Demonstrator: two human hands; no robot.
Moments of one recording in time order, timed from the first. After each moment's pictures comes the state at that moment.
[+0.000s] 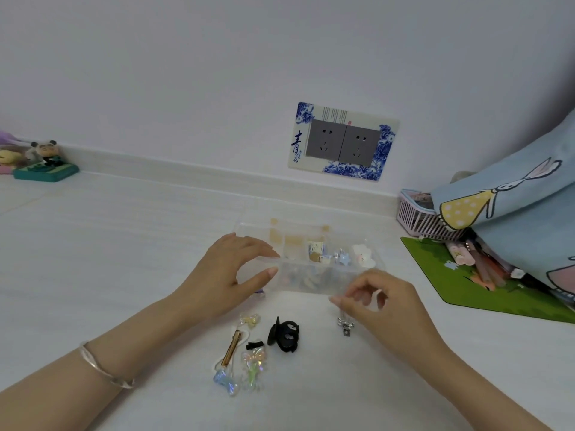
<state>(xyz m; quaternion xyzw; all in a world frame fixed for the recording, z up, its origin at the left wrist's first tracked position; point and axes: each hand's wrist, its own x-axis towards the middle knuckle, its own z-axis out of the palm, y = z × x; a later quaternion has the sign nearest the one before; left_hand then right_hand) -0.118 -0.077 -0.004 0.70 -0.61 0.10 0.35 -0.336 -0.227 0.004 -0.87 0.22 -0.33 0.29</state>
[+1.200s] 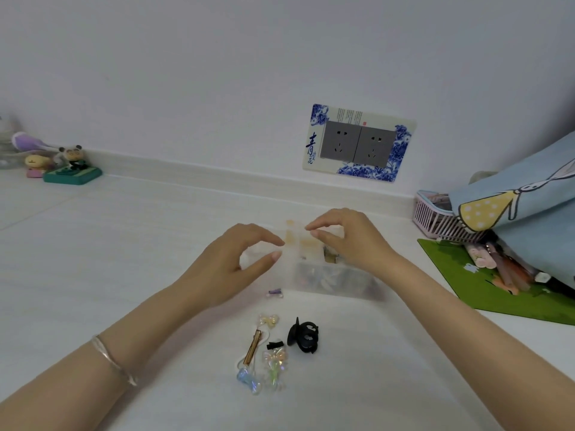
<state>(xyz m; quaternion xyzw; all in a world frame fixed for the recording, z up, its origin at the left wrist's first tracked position) -0.110 -0.060 0.014 0.70 -0.58 0.04 0.41 -0.238 -0.252 0.054 -0.94 0.15 -0.23 0.22</state>
